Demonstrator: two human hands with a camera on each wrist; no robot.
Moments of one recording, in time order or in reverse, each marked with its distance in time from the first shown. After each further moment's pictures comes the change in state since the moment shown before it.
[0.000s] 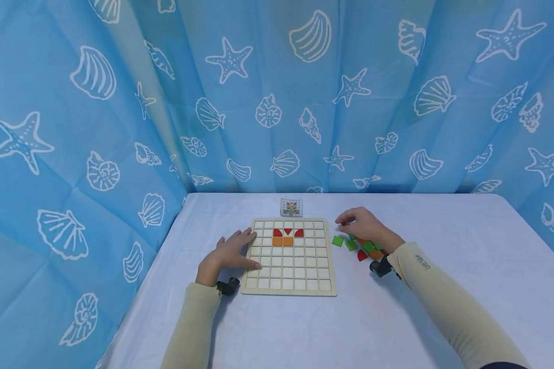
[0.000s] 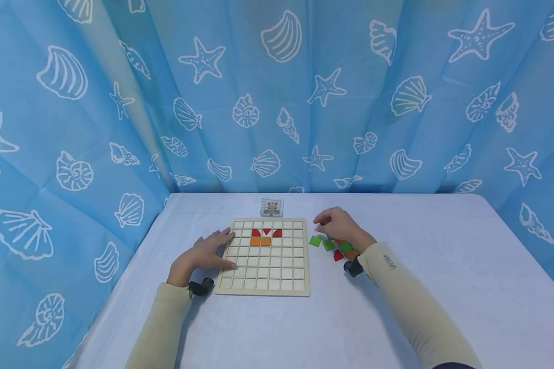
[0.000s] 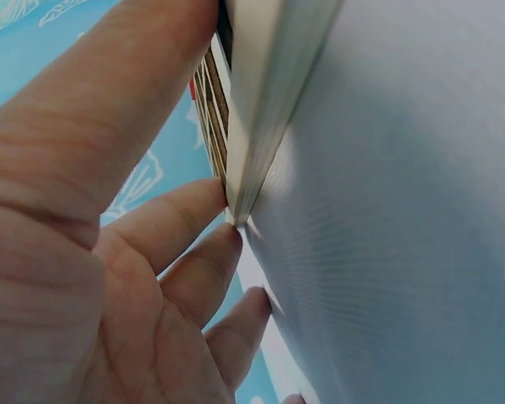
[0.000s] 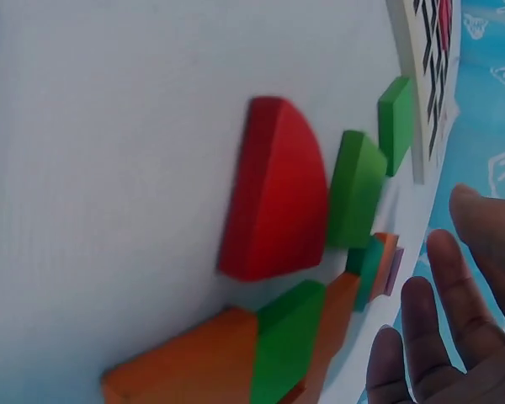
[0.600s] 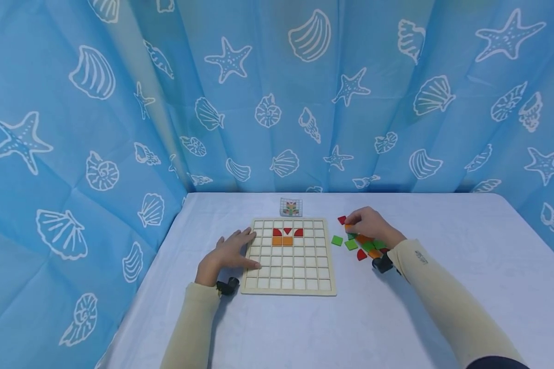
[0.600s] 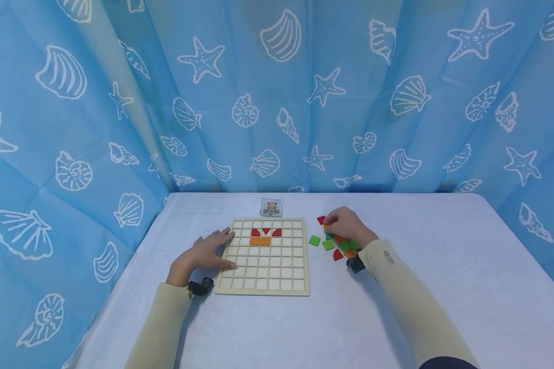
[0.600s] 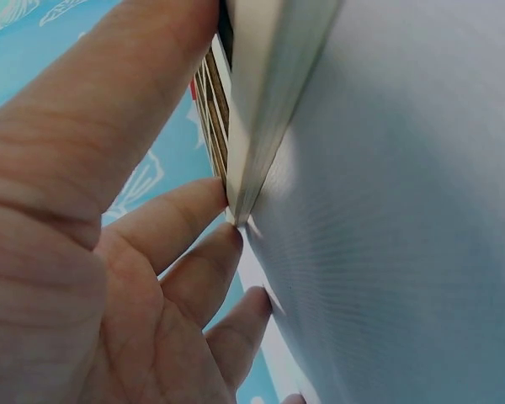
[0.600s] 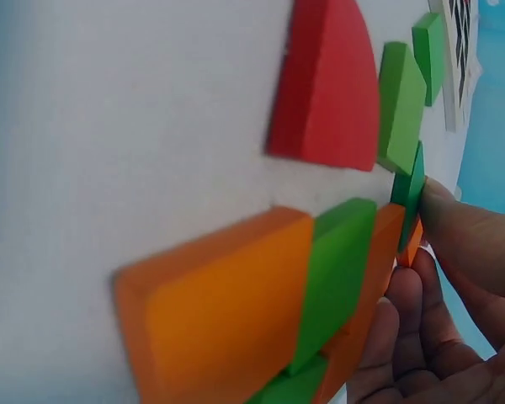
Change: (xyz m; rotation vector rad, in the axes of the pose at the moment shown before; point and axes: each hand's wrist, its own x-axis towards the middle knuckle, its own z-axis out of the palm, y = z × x) left_hand 0.002 -0.001 0.001 0.013 -0.006 -0.019; right_hand 0.003 0.016 -0.010 -0.032 -0.040 0.140
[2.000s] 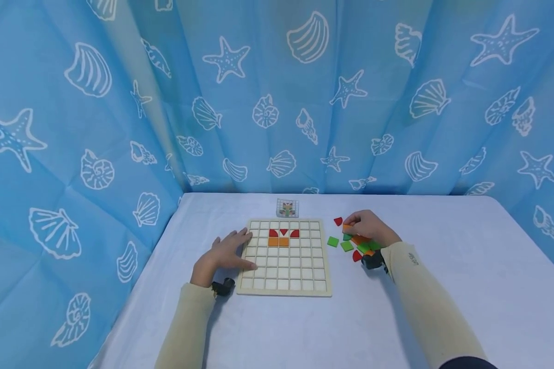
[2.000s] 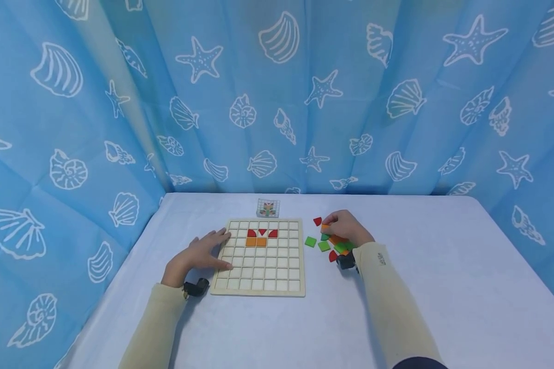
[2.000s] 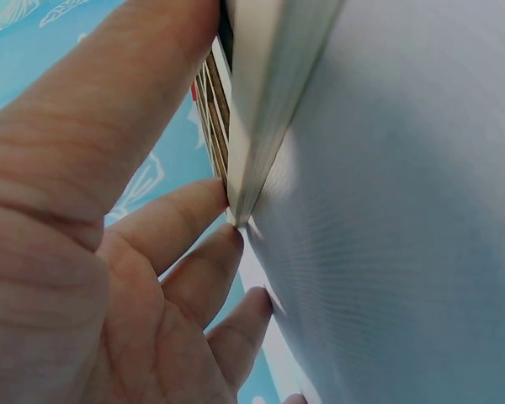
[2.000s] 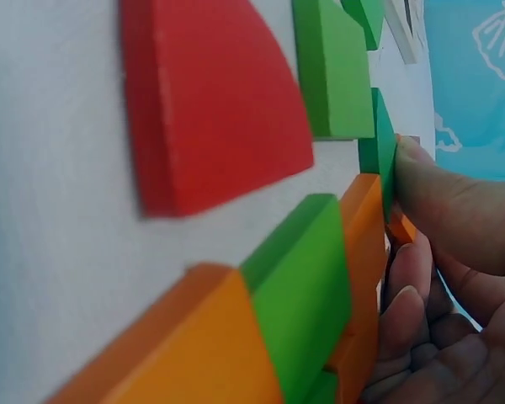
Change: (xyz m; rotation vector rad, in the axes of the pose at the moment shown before) left_hand -0.001 -0.001 -0.001 0.012 -0.002 0.011; right_hand 0.005 0.008 0.000 0.149 -0.023 0.156
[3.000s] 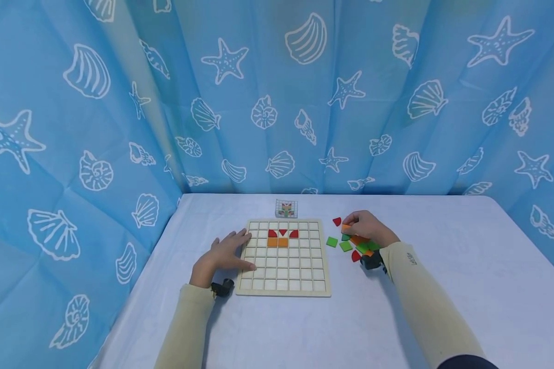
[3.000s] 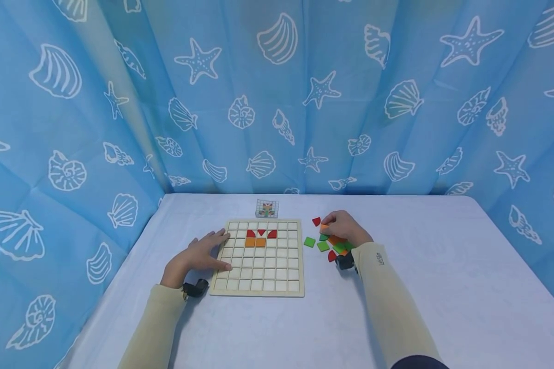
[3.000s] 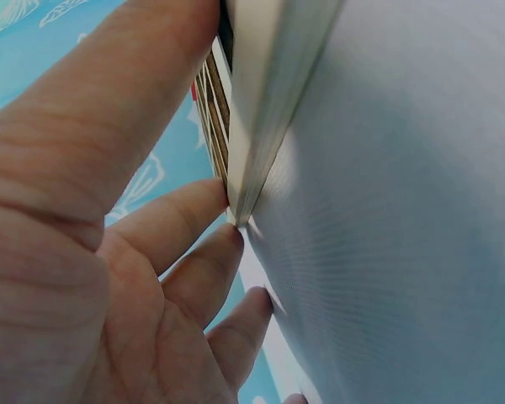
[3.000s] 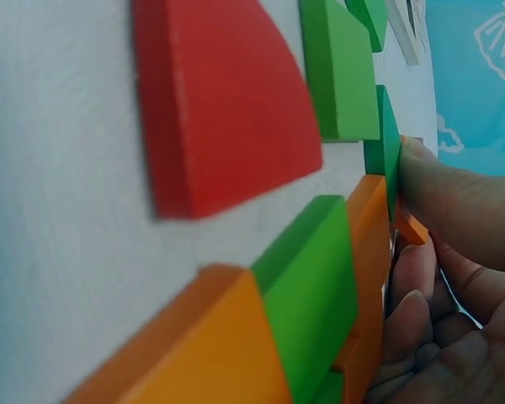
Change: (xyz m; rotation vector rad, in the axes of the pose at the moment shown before) left_hand -0.001 0.000 0.000 0.001 0.010 0.013; right_hand -0.001 -0.001 0.000 0.024 -0.013 0.004
